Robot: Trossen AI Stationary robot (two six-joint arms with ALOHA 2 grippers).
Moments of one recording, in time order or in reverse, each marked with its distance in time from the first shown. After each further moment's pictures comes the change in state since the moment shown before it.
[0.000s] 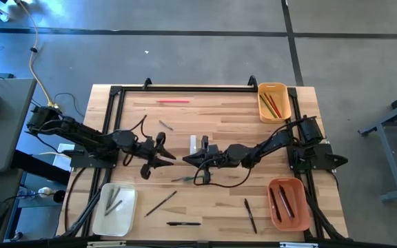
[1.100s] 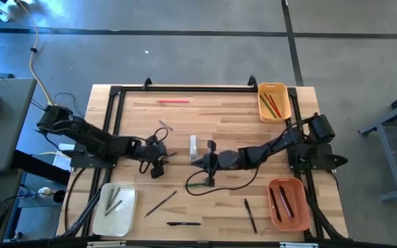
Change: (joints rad) left arm -0.060 0.163 0.167 -0.928 -0.392 -0.235; right arm 0.035 -0.126 0.000 -0.690 0.114 -0.062
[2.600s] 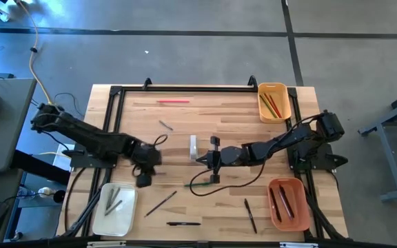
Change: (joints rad) left arm -0.072 -0.104 0.305 -0.639 0.345 -0.033; right arm -0.014 -0.112 0.000 -0.187 0.000 -0.106
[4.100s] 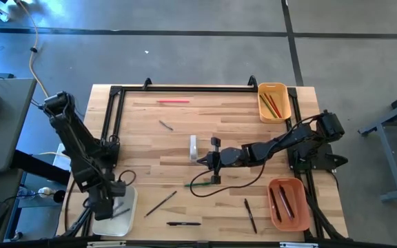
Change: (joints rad) left arm -0.856 -0.062 -0.060 -0.068 0.016 -0.930; right arm 0.007 0.000 -0.001 -0.033 0.000 0.015
